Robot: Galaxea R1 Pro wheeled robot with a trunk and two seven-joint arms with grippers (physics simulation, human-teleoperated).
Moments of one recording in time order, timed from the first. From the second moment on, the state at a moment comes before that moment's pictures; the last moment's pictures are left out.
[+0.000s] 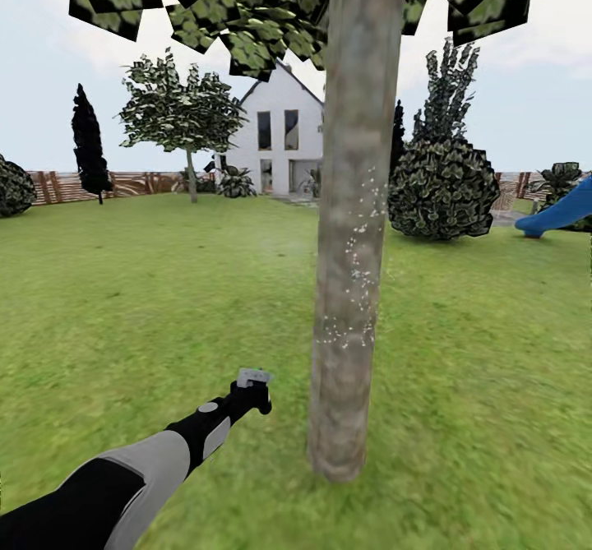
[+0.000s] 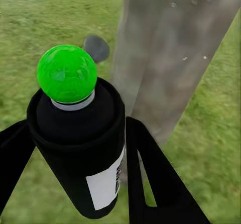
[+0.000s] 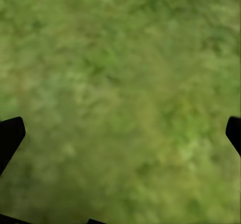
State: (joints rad) left arm -0.89 -0.12 -0.32 -0.04 0.30 -0.22 -0.27; right arm -0.30 0.00 -0.43 0.04 0.77 -0.33 -0.02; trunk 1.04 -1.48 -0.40
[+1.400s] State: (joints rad) left arm -0.89 -0.11 -0.32 -0.04 0.30 -0.22 -0.27; right arm -0.30 0.00 -0.43 0.05 0.77 -0.33 -0.02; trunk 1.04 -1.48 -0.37
